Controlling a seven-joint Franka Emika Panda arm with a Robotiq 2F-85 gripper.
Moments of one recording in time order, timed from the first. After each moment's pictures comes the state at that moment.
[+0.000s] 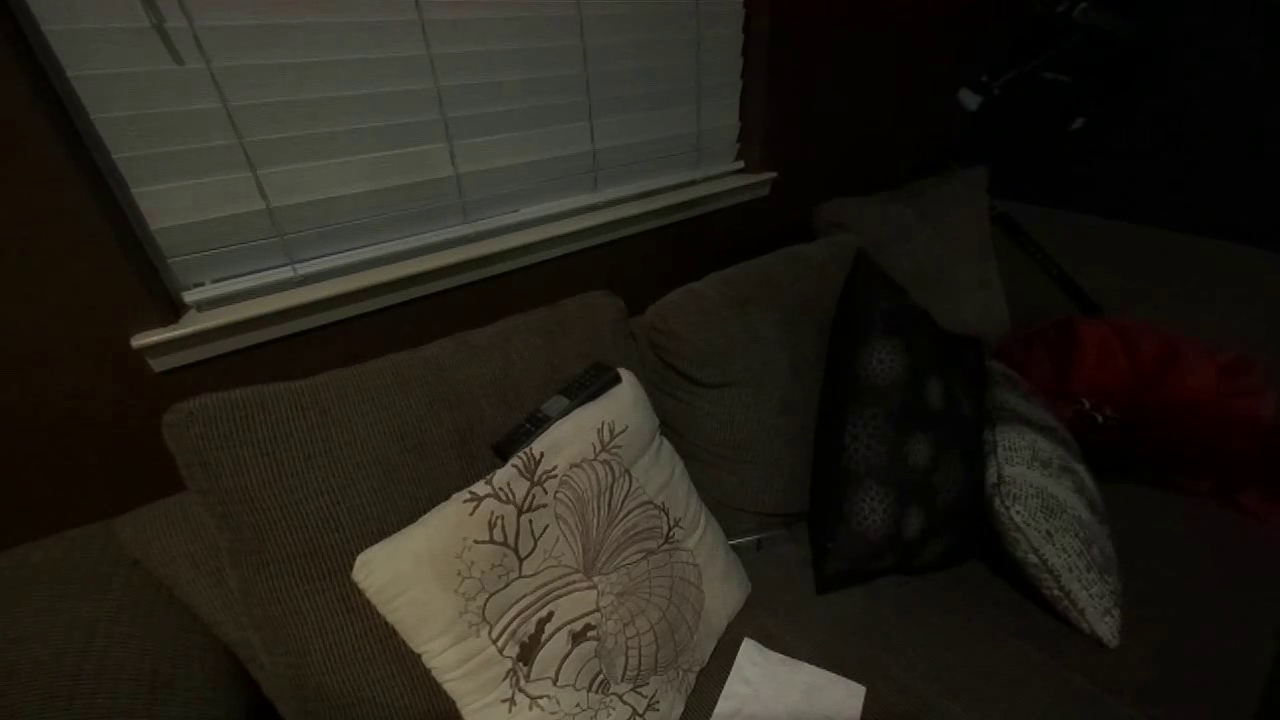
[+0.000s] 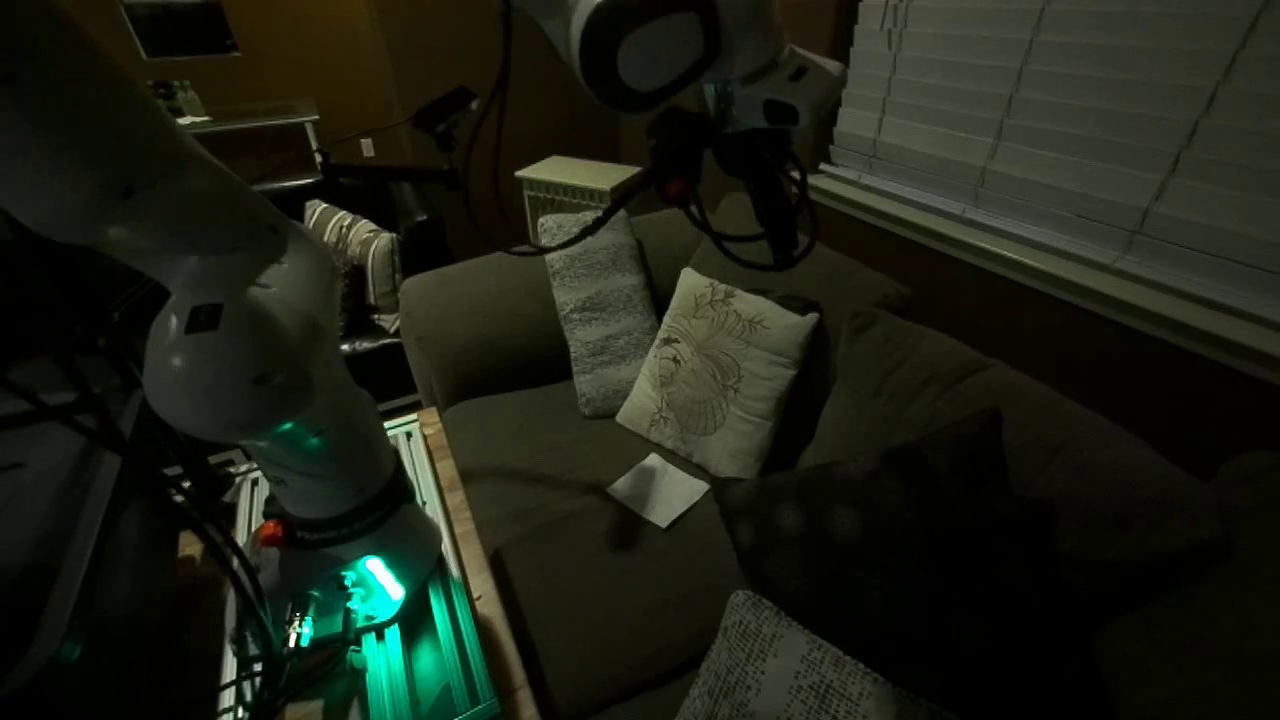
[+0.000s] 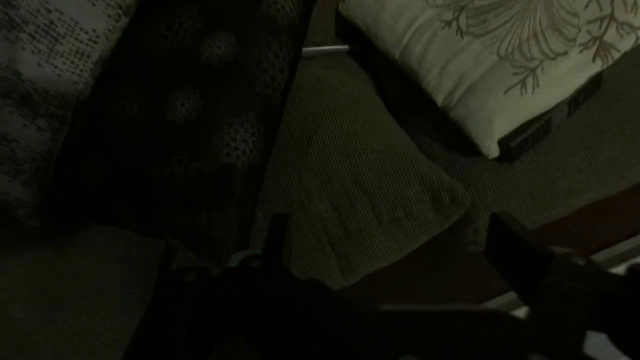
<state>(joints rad) -0.11 -0.36 0.02 -2.51 0.14 2.58 0.27</state>
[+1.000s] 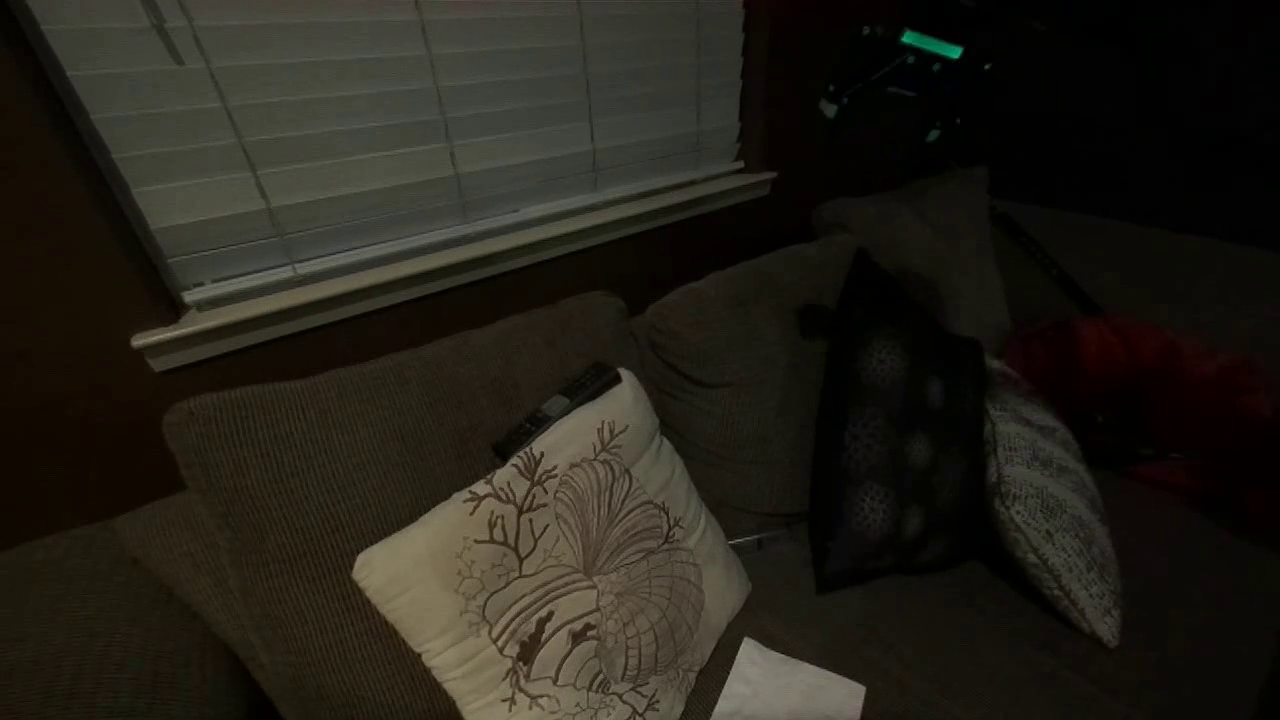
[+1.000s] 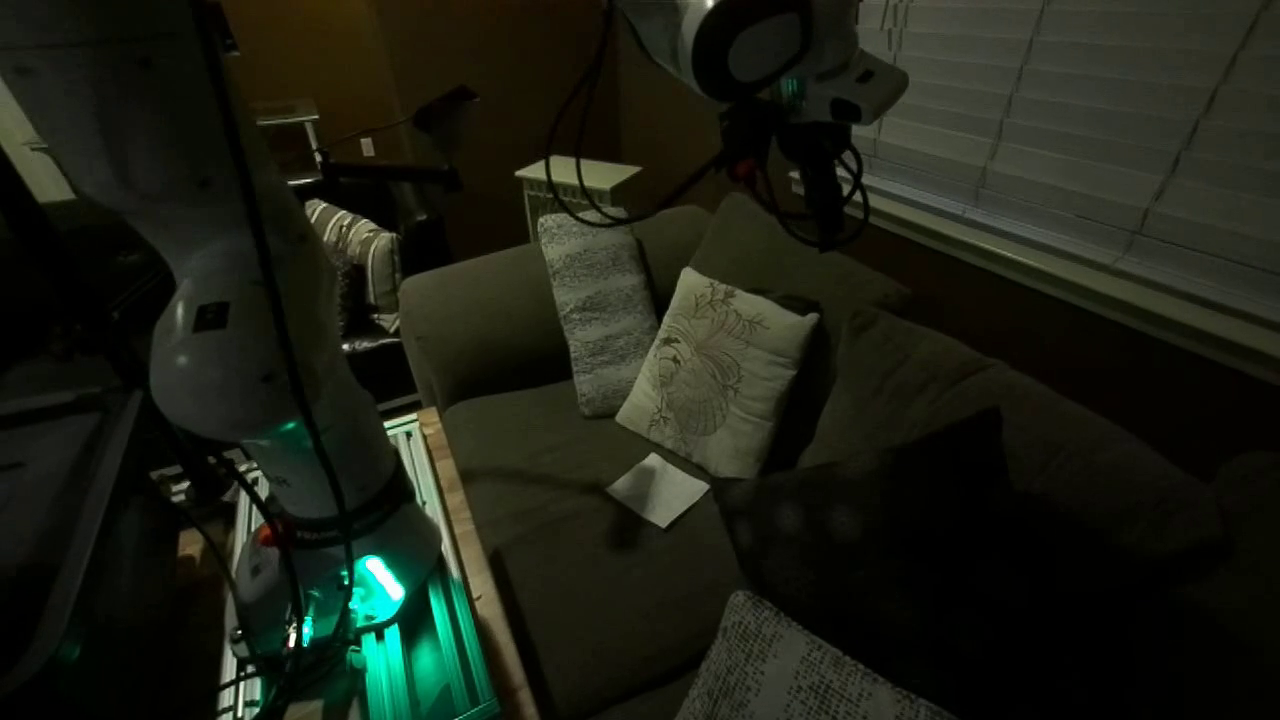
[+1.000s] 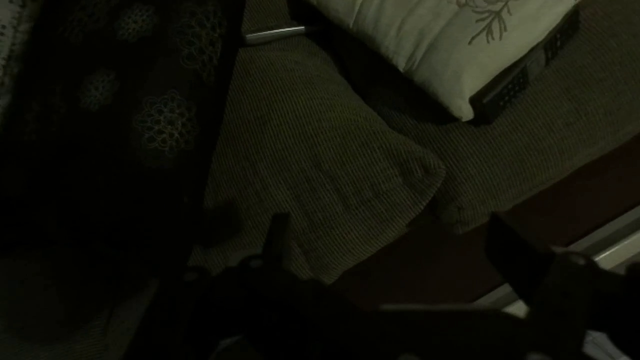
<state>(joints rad) -0.07 -0.03 0.04 -2.17 0.15 2.54 0.42</state>
